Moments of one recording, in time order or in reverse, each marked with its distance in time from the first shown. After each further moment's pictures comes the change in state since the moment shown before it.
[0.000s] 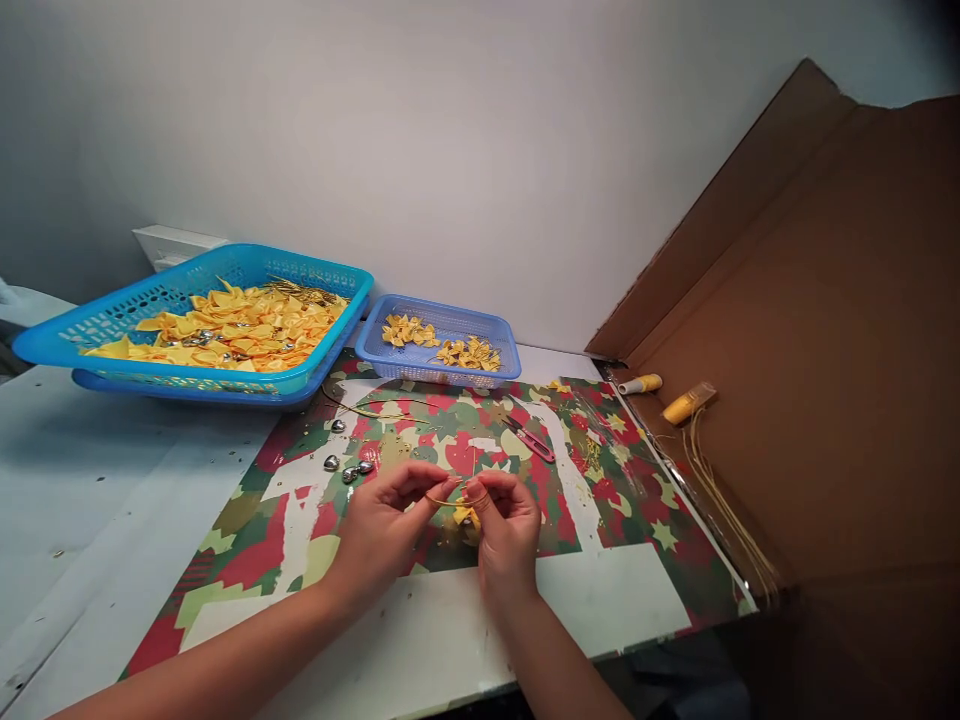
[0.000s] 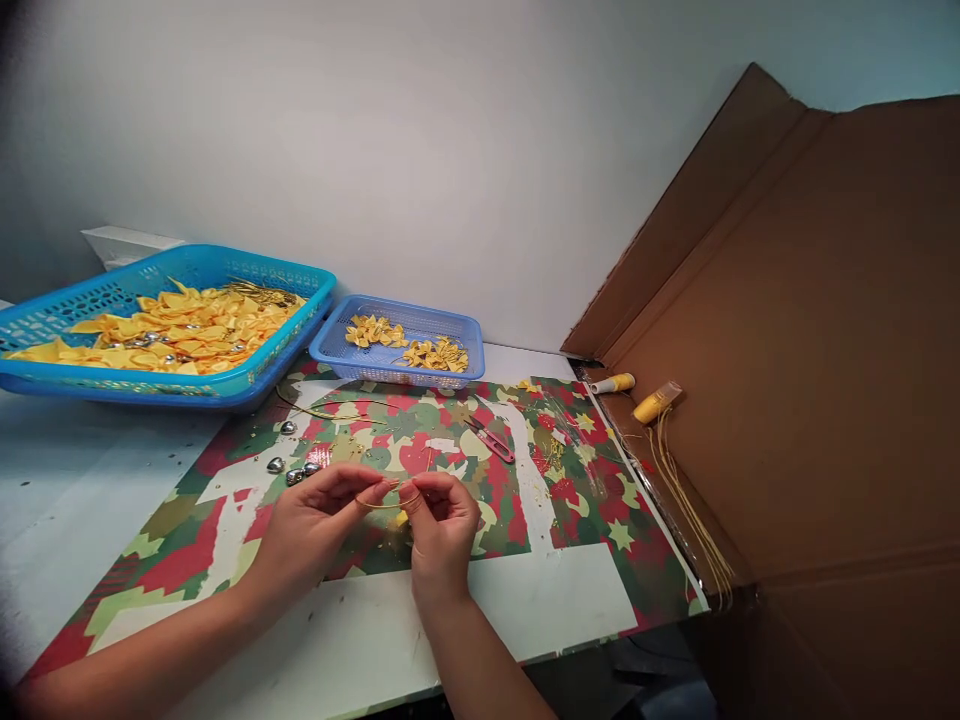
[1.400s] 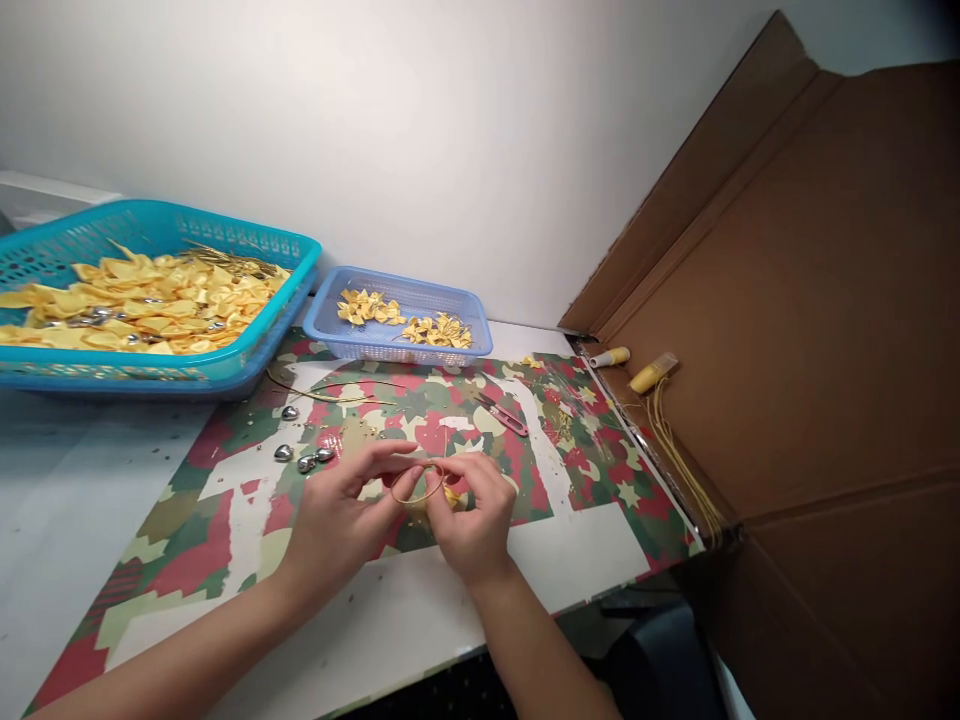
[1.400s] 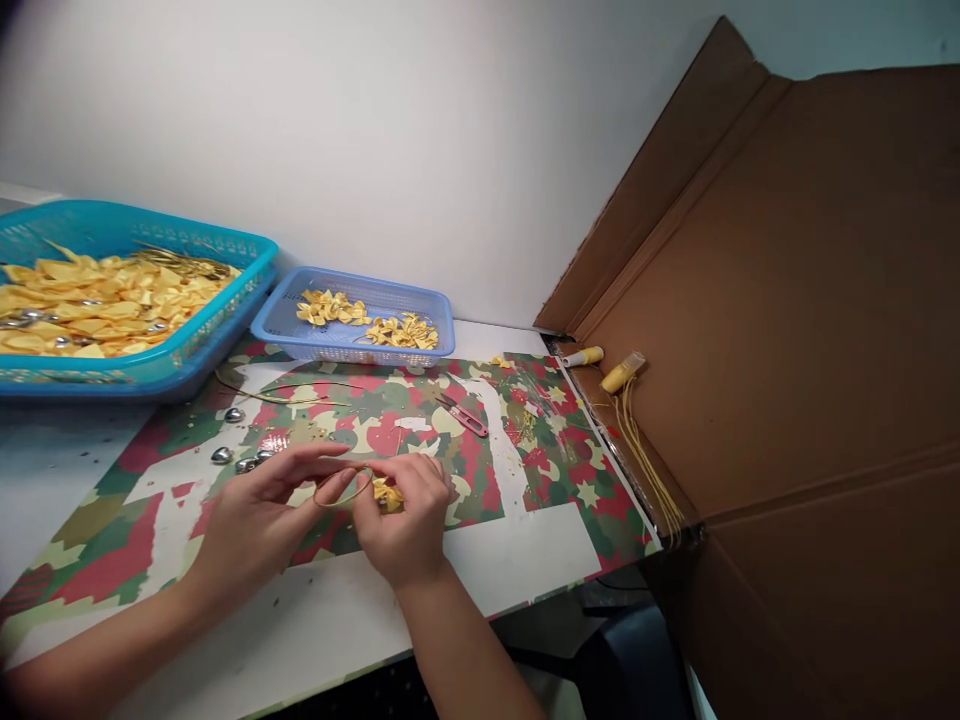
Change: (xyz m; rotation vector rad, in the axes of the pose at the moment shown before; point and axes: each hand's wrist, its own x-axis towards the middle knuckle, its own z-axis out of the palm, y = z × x) left_hand 0.001 0.001 -0.011 0.424 -0.016 0.378; right_hand -0.002 -0.013 -0.007 -0.798 -0.121 -0.675
